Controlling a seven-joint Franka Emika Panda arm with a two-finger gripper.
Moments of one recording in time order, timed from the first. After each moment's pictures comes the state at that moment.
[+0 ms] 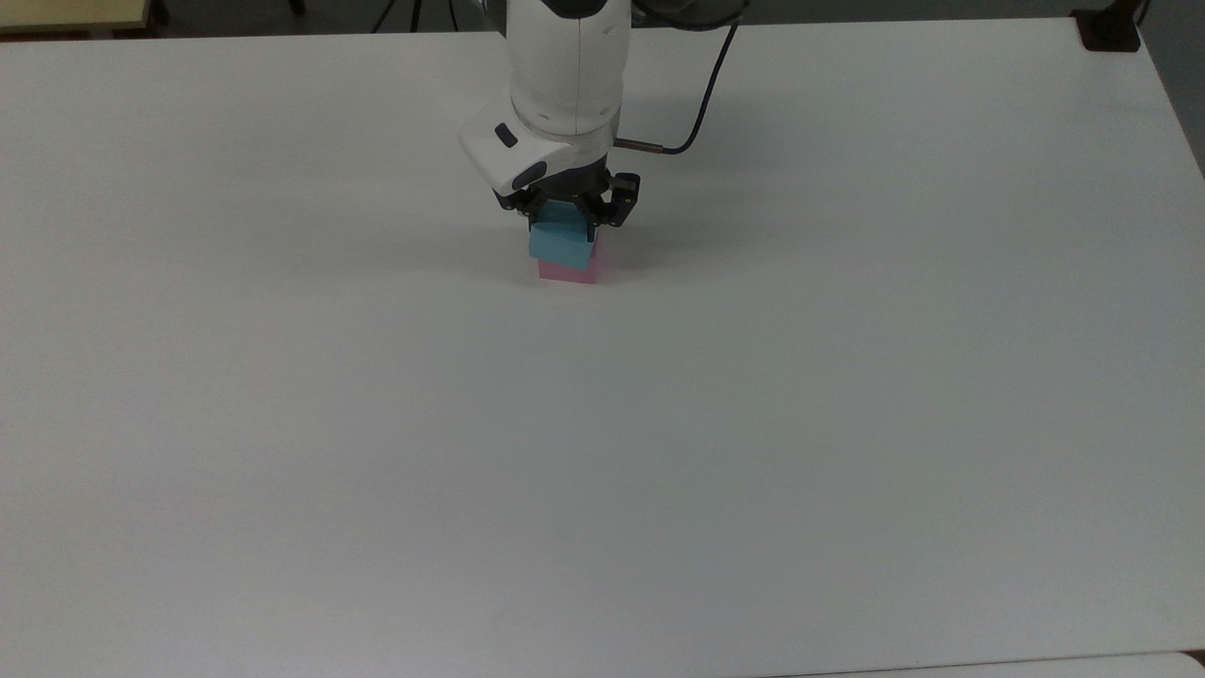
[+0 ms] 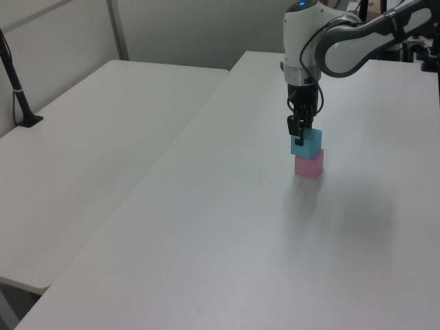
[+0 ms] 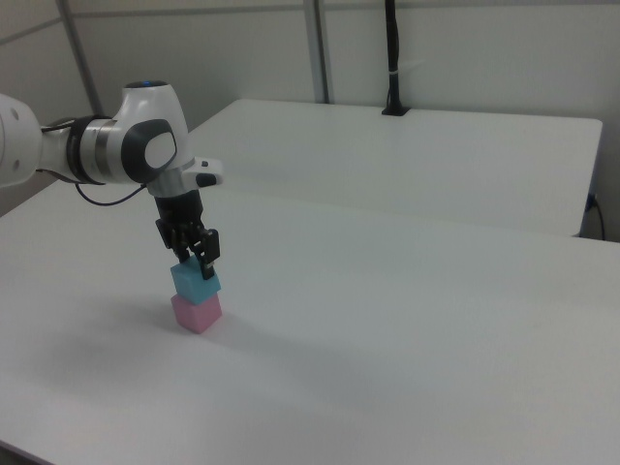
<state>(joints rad) -0.01 0.21 0.16 -1.87 -0.09 2.03 0.32</state>
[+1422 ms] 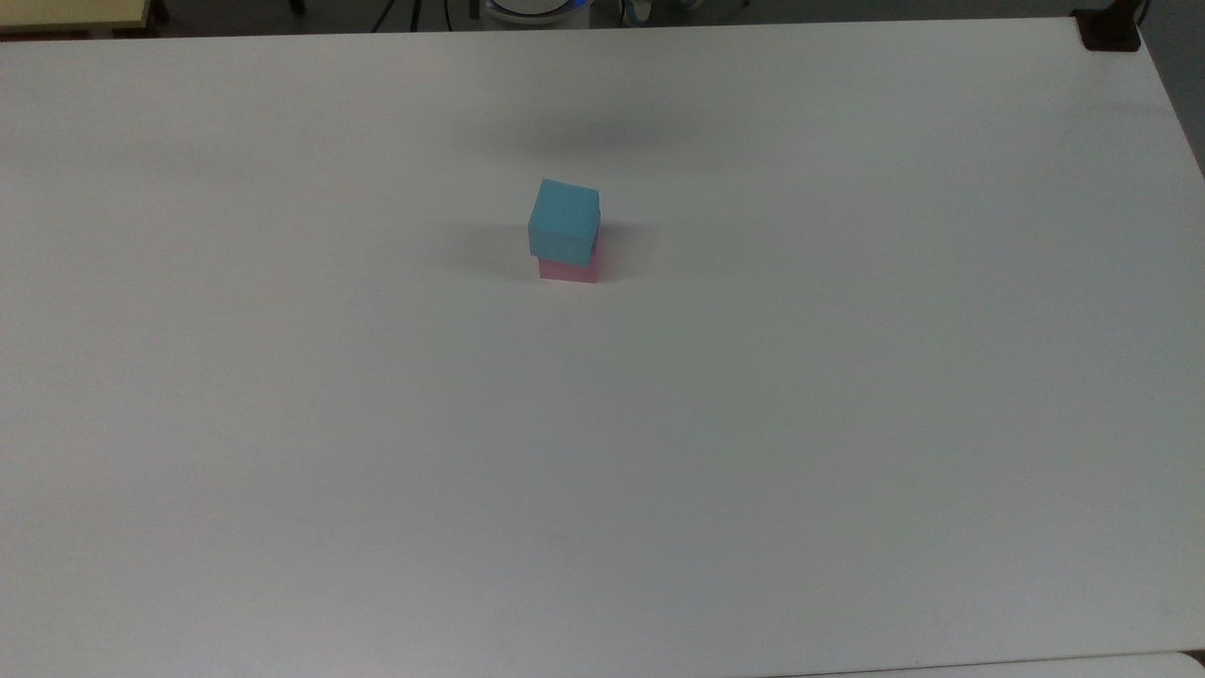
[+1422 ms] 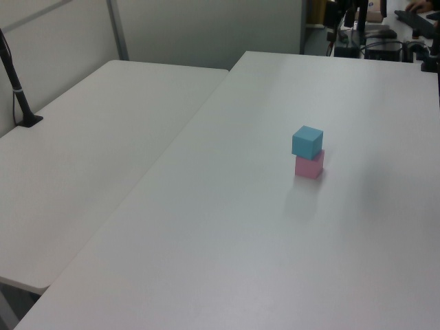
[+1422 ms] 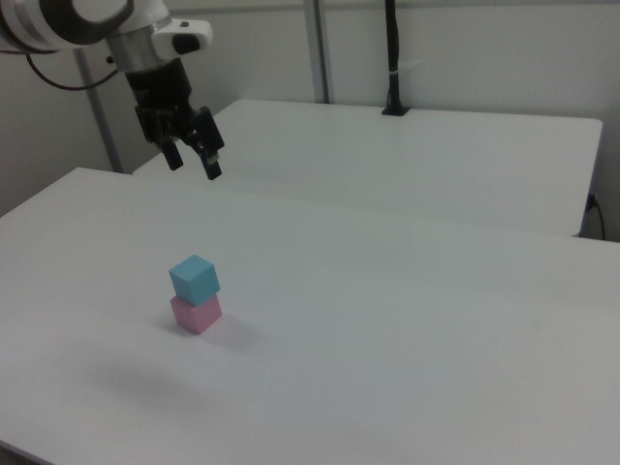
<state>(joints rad) -0.10 -0.09 0.07 -1.65 -0.11 1.63 0.15</state>
